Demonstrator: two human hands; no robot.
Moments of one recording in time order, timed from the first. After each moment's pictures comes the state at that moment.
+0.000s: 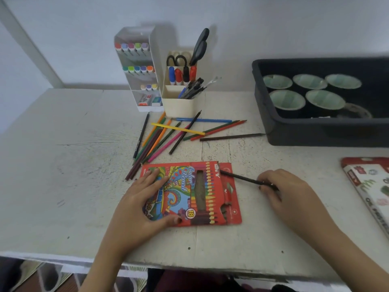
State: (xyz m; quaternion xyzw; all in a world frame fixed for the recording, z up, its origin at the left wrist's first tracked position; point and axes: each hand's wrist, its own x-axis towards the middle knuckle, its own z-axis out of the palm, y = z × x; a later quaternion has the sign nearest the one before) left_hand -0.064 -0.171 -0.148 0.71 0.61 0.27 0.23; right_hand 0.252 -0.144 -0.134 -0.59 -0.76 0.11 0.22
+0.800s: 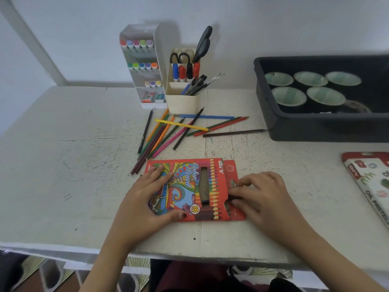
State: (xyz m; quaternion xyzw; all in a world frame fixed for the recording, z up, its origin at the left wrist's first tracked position) left_hand -0.066 -0.176 -0.150 0.71 0.61 0.27 0.22; right_hand 0.216 -0.160 -0.150 -0.49 -0.84 0.05 0.25
